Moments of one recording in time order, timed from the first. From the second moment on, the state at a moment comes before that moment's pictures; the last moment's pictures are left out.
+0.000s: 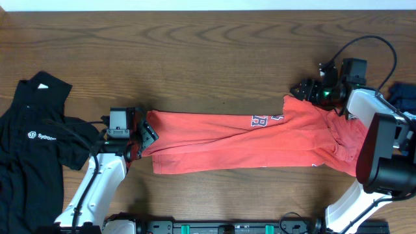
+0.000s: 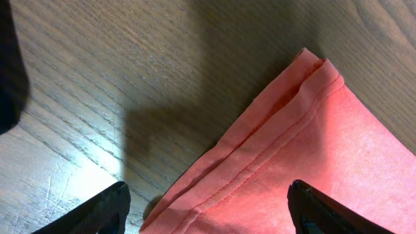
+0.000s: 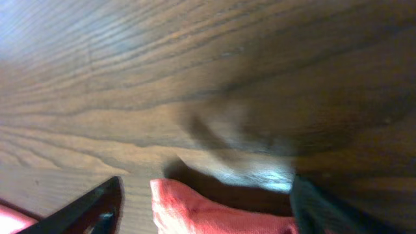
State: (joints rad) left arm -0.02 1.27 0.58 -0.44 -0.03 -0.65; right arm -0.18 1.93 1.10 -0.32 -0.51 0.19
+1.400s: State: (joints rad) left arm -0.02 1.27 0.58 -0.44 -0.03 -0.65; right arm -0.18 1.86 1.36 -0.84 -0.46 0.10
